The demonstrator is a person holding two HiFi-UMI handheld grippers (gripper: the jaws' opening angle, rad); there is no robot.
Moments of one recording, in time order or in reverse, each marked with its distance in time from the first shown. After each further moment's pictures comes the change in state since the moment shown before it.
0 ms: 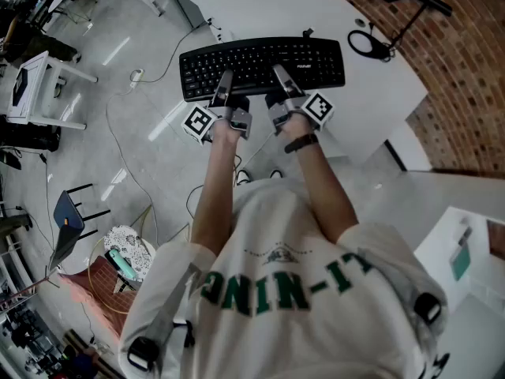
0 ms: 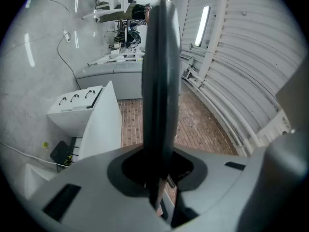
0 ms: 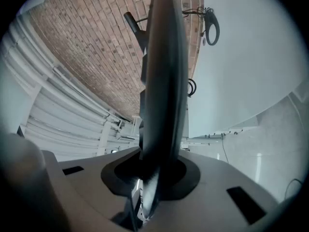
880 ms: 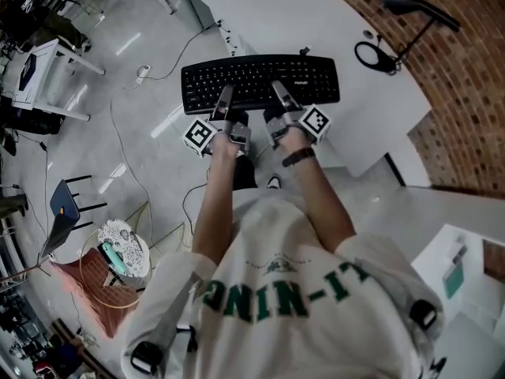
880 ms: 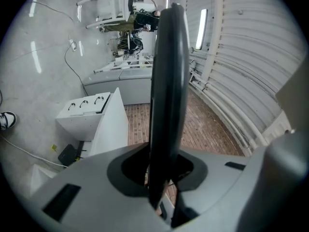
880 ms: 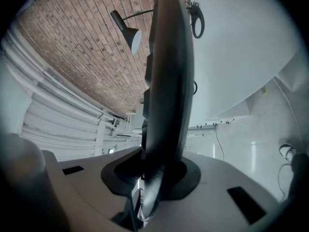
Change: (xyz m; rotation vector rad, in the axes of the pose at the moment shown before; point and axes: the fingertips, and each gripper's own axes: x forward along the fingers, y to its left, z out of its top) left arm -0.025 0.021 -0.002 0.007 -0.057 0.081; right arm -0.009 -0.028 -0.017 0.098 0.057 -0.057
